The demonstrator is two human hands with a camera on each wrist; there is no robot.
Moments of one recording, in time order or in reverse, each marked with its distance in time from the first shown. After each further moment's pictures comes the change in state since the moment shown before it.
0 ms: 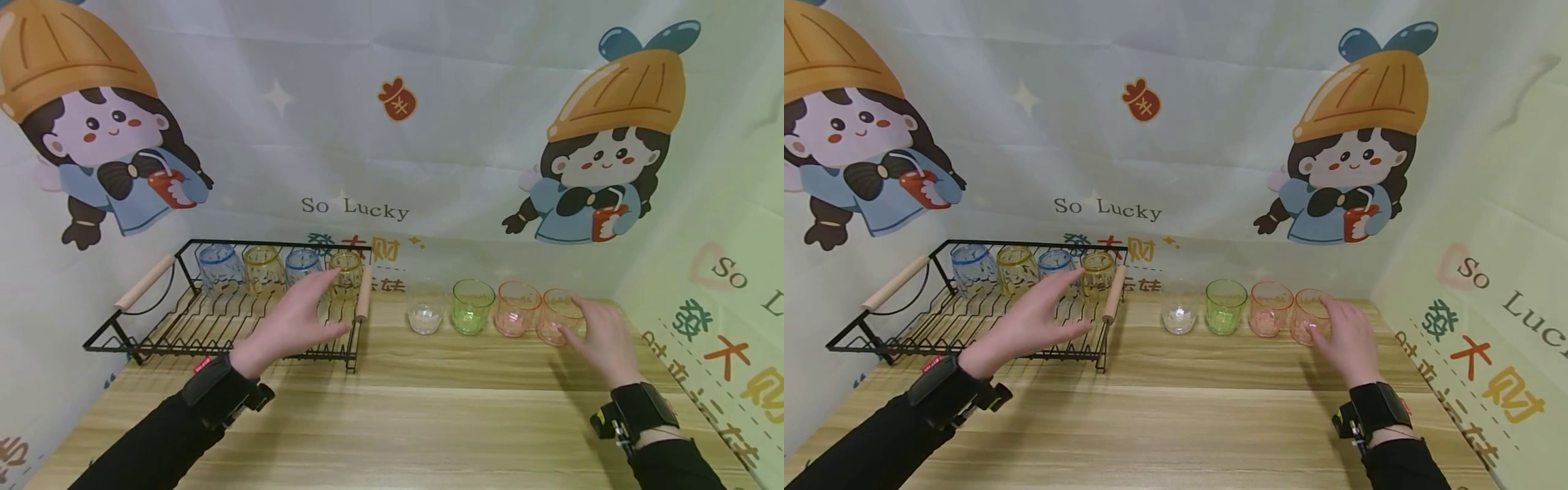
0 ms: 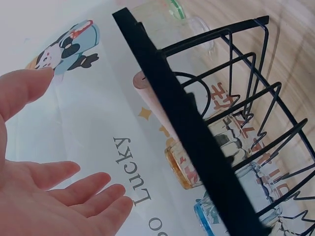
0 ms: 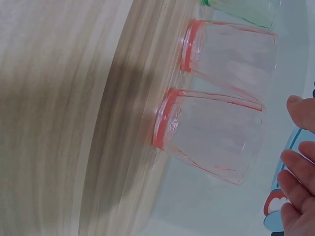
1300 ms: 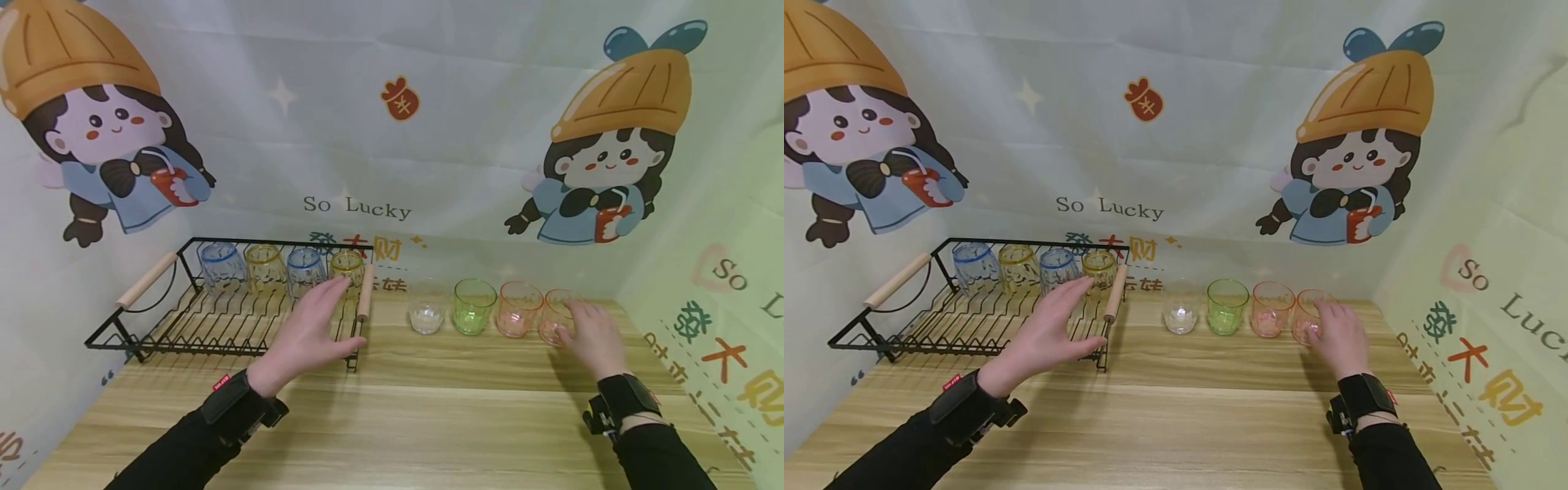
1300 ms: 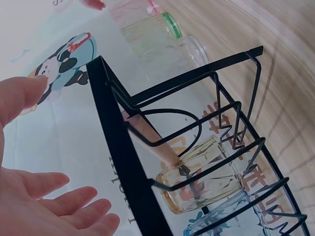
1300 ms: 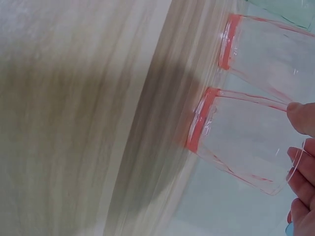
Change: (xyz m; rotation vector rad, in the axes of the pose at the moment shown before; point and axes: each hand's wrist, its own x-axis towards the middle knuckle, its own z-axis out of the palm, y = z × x) left_hand -0.008 0.007 0.027 0.056 0.138 0.063; right_hand 0.009 0.009 0.021 -0.073 -0.071 -0.003
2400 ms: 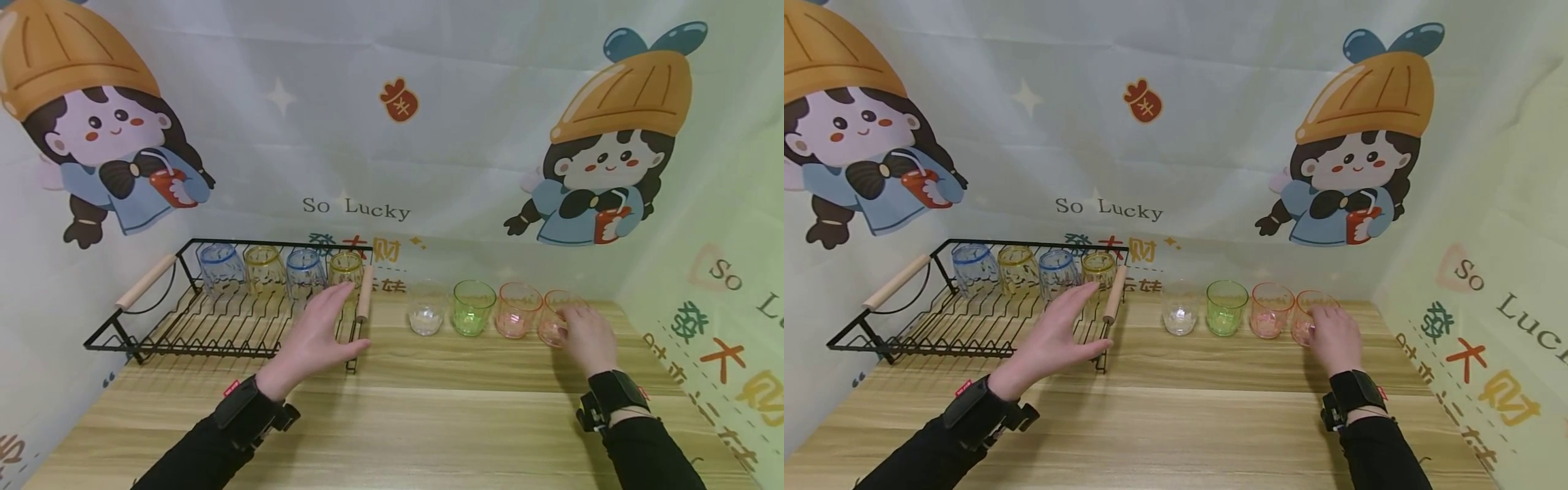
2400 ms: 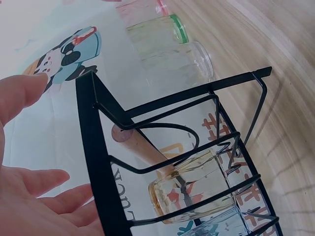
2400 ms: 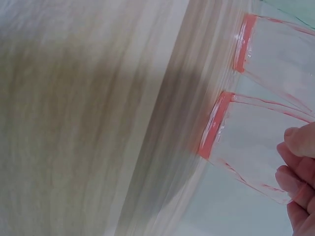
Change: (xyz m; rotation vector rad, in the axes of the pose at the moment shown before) left_hand 0.003 0.000 0.015 -0.070 0.011 -0.031; right_hand 0.001 0.002 0.015 -0.071 0.046 -0.004
